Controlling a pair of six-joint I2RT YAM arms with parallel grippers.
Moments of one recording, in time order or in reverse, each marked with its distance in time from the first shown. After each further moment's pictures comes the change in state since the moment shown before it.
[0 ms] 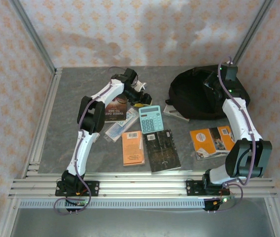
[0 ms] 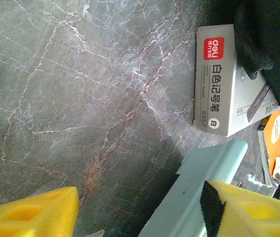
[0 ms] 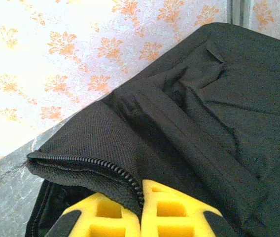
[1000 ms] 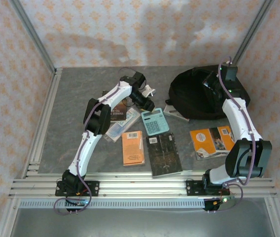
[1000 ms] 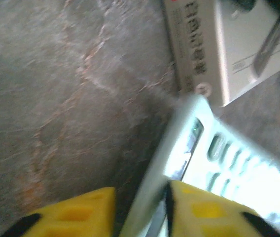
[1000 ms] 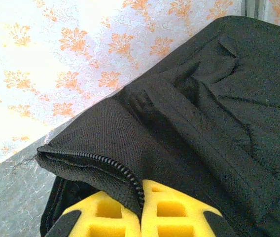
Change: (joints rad) left arm -0.079 0.061 0.101 -0.138 -0.064 0.213; right arm 0.000 0.000 -0.003 0.007 -0.047 0.019
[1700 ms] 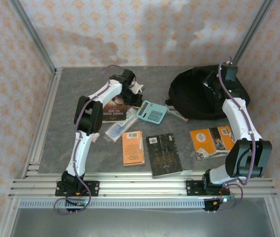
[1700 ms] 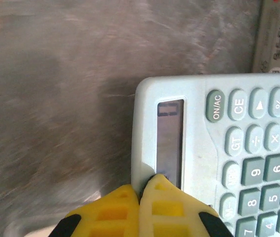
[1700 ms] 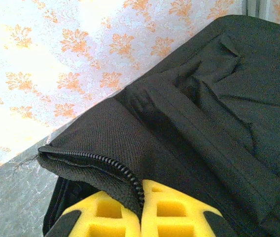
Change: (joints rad) left arm 0.097 -0.158 -0.238 0.148 -0.146 -0.136; right arm 0.000 0.000 0.000 0.003 0.000 0.011
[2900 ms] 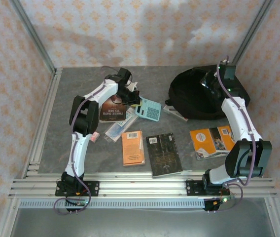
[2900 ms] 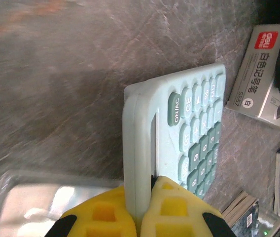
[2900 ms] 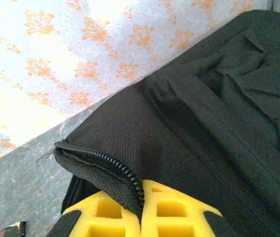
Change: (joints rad) left arm 0.027 -0.095 -0.088 0.059 0.032 -0.260; right arm 0.031 0.000 0.056 -0.055 -0.045 -0.029
